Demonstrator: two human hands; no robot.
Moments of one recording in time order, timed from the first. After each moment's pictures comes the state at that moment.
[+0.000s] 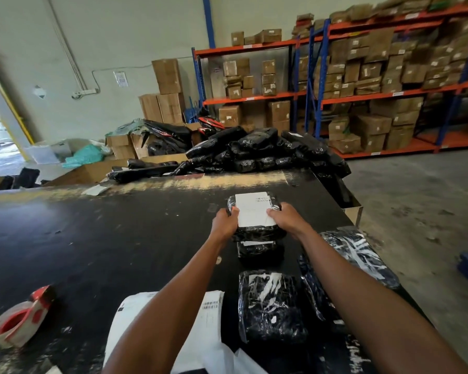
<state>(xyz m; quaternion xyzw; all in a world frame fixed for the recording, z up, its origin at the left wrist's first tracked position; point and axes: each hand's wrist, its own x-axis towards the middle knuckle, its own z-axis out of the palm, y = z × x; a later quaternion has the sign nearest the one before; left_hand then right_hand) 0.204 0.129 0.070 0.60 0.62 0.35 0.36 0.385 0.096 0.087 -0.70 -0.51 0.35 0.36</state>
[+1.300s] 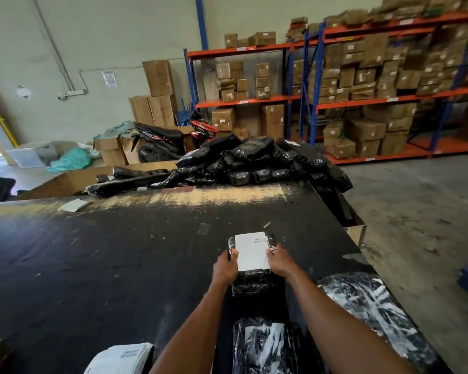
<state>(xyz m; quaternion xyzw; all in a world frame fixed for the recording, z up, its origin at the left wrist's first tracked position) 0.225 0.212 -0.019 0.60 0.65 0.27 0.37 0.399 0.207 -0.018 -0.76 -0.50 0.35 0.25</state>
